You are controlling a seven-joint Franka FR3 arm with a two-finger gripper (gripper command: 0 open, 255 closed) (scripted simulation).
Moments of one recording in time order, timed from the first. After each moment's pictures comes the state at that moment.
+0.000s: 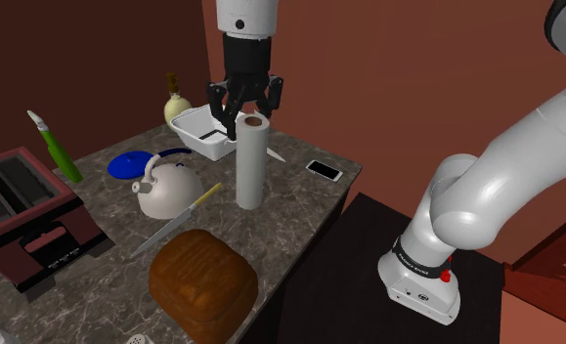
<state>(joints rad) 0.14 -0.33 0.32 -1.99 0.17 1.67 0.65</state>
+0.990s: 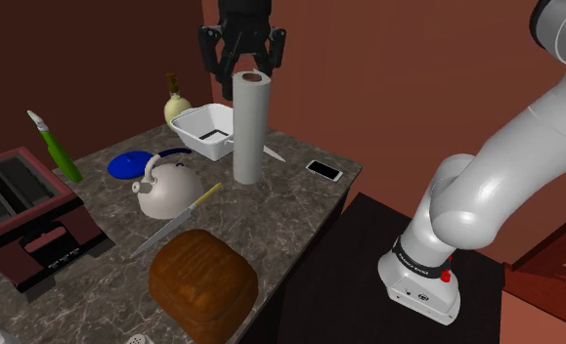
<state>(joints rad) 0.13 -0.28 0.32 -1.73 0.15 1.47 0.68</state>
